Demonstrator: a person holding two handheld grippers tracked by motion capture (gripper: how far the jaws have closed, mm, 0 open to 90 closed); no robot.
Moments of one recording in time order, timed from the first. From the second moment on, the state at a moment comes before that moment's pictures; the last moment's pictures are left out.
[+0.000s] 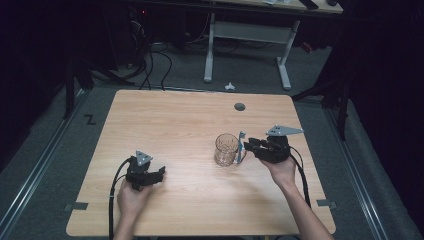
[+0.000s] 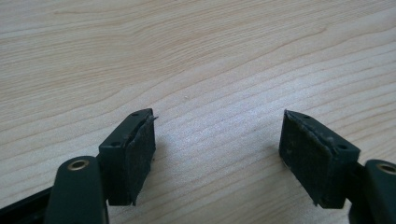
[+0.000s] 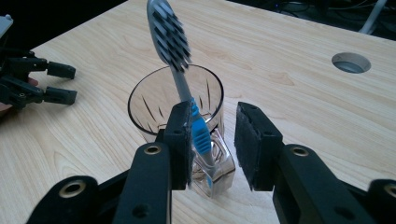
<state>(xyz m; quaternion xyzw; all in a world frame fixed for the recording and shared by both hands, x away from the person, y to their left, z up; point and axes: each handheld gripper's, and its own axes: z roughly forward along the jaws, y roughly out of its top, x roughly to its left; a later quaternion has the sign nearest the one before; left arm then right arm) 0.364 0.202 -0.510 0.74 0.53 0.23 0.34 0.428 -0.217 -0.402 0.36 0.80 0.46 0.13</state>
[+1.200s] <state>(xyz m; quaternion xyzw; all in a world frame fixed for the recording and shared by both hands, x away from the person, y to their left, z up) 0.364 0.202 -0.510 0.74 0.53 0.23 0.34 0.401 -0.258 -0.400 0.38 0.77 0.49 0.14</state>
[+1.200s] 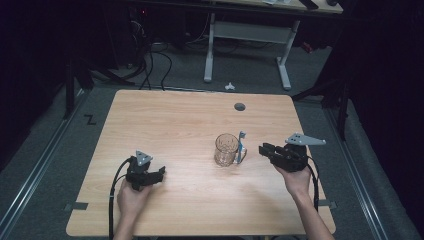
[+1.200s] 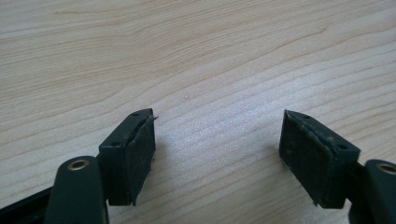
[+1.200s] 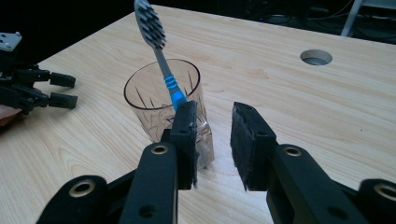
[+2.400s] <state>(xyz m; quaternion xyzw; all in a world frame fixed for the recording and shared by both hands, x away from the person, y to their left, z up) 0.364 0.202 -0.510 0.74 0.53 0.23 0.34 0.387 -0.276 -0.432 0.42 0.76 0.48 0.14</state>
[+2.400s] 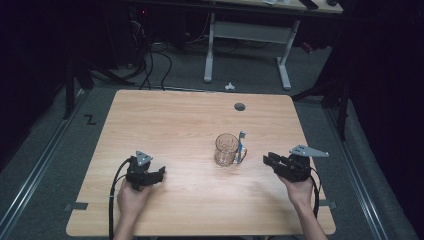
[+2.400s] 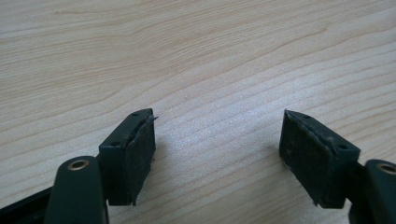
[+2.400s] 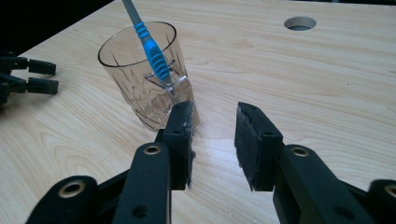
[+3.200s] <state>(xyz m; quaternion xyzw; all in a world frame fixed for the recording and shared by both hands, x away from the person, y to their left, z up) 0.364 0.202 -0.510 0.74 0.53 0.23 0.34 0.391 -0.274 -0.461 0.44 0.76 0.45 0.15</state>
